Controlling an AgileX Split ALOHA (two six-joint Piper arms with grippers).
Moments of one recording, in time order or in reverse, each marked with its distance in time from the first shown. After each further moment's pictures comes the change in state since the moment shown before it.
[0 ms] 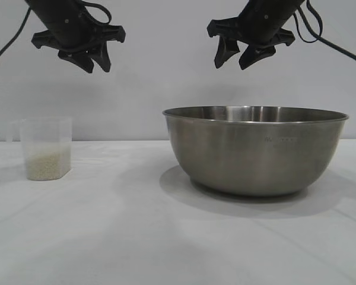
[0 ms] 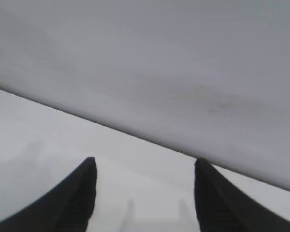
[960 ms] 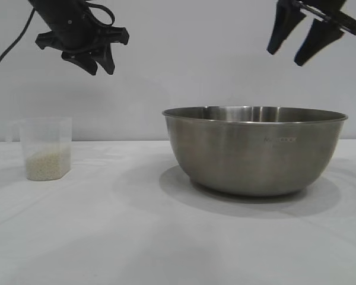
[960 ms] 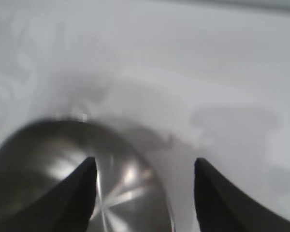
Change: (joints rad) left arm -0.018 0.000 0.000 0.025 0.019 0.000; right arm -0.193 -0.145 -0.002 -0.300 0.856 0.354
